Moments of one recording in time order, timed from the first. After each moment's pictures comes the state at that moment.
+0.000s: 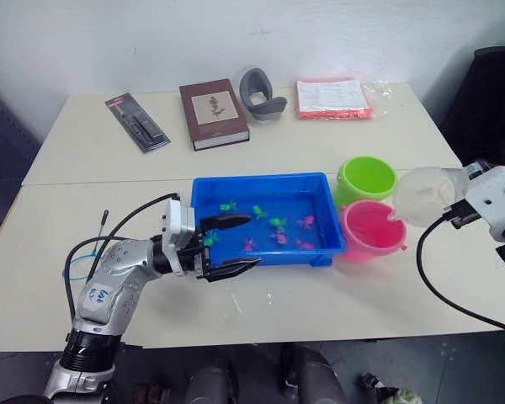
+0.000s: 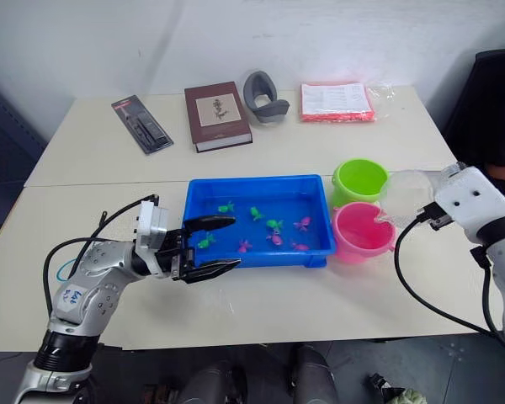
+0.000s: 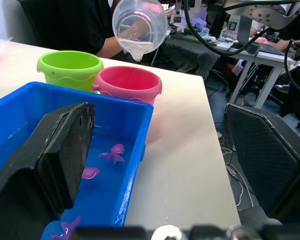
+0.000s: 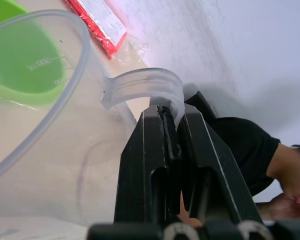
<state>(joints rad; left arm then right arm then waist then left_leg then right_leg) -0.27 0.47 -0.02 -0.22 -0.58 0.29 -1.00 0.01 -0.91 -0.39 -0.41 -0.13 0.27 0.31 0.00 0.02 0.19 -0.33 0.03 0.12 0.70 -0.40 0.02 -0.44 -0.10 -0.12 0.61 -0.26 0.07</state>
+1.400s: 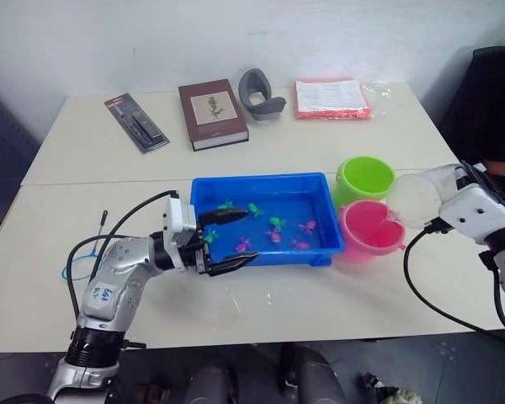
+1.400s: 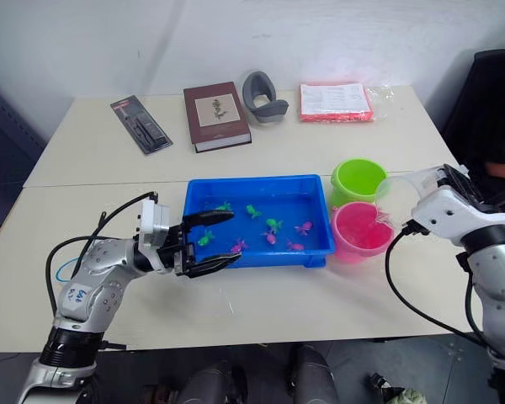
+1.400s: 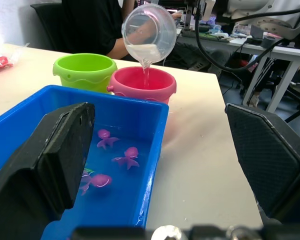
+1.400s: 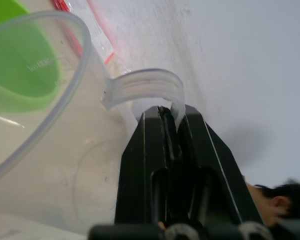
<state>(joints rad) -0.29 0.45 -0.02 -0.18 -0.54 0.24 -1.00 -0.02 -0.74 -0.39 -0.28 -0.28 0.05 0.26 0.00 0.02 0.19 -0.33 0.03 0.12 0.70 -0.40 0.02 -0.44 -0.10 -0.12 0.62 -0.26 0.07</state>
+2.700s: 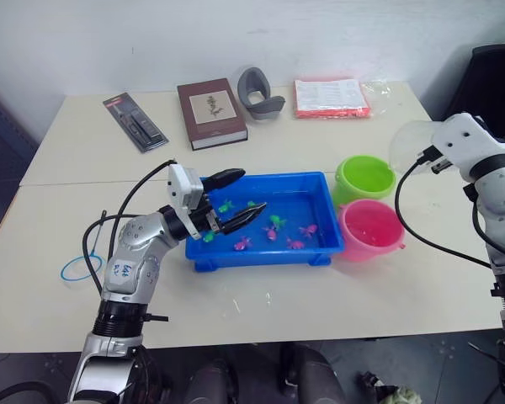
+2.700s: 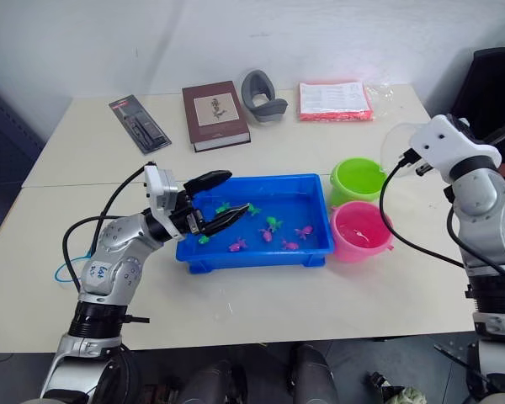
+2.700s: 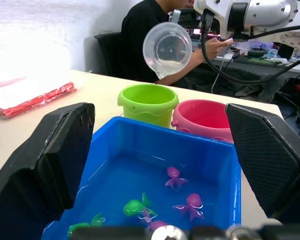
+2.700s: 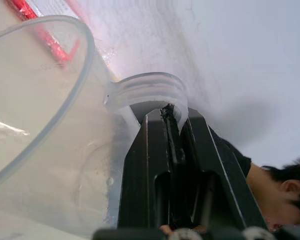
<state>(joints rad) -0.46 0.32 0.02 -0.03 -0.46 0.18 -0.83 -0.58 -0.86 -0.05 0.17 -0.37 0.14 0.19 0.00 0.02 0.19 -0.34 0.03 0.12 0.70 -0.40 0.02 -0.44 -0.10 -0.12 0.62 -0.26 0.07</state>
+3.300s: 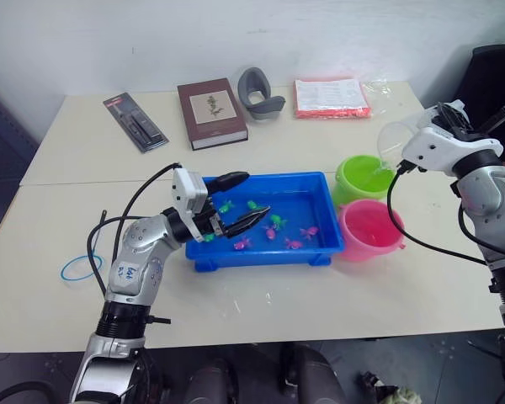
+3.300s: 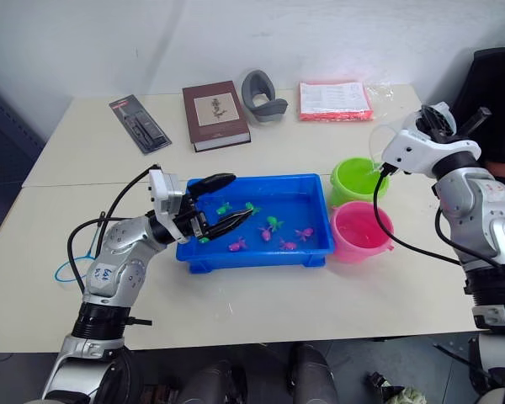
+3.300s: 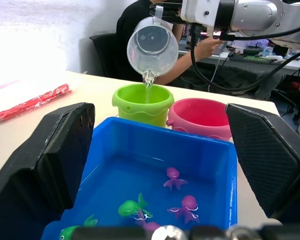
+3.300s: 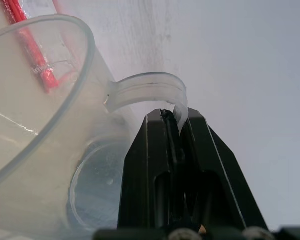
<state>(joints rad) -0.45 0.31 0.00 -0.03 -0.45 0.15 -0.84 -0.63 -0.89 0.04 0.28 -0.57 -0.10 0.09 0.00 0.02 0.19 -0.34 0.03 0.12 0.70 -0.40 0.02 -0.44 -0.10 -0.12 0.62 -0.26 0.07</state>
